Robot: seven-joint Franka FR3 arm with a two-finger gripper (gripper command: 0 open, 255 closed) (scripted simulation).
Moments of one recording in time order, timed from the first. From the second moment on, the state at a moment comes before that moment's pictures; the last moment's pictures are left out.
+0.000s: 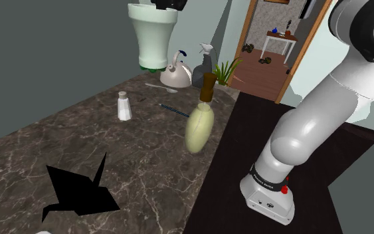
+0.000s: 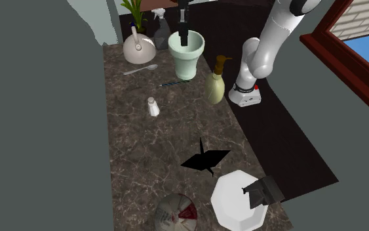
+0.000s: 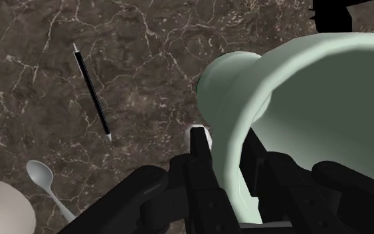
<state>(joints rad) 0.00 -0.24 0.29 -1.49 0.22 1.27 0.44</state>
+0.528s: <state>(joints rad) -0.07 -0.22 0.16 -1.46 0.18 1.23 0.23</state>
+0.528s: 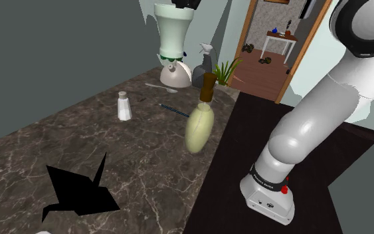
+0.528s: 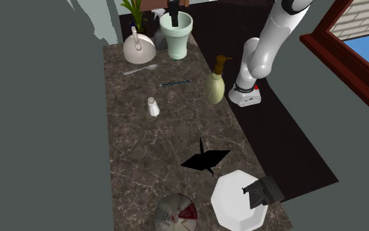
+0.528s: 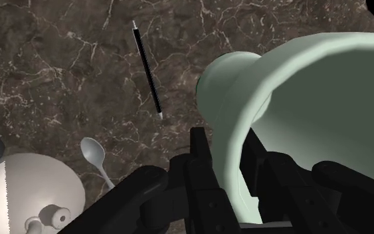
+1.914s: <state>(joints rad) -0.28 0.09 -0.11 -1.10 0.14 1.12 -0.24</state>
